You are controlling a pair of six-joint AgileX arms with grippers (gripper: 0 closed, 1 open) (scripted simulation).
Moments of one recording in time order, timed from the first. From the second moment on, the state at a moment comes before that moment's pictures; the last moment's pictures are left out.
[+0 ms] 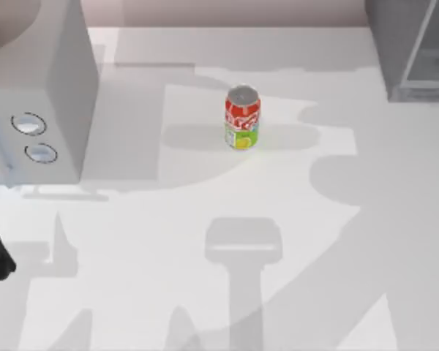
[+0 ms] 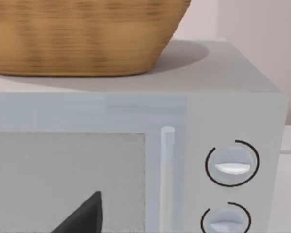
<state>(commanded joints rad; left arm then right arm) 0.00 0.00 0.00 0.00 0.00 0.00 -0.20 2.11 1.21 0.91 -0.16 0.02</state>
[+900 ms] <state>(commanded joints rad) 0.00 0.00 0.00 0.00 0.00 0.00 -0.25 1.76 0.65 1.11 -0.23 0.02</state>
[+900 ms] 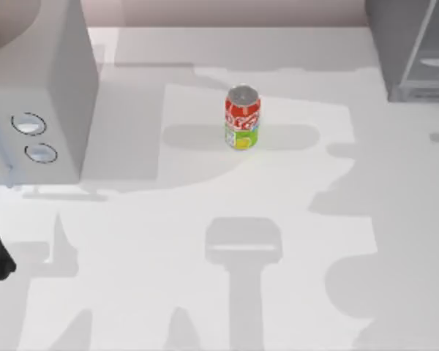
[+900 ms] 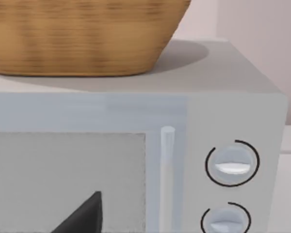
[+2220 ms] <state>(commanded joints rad) 0.00 0.00 0.00 0.00 0.00 0.00 0.41 2.16 0.87 1.27 0.42 0.01</state>
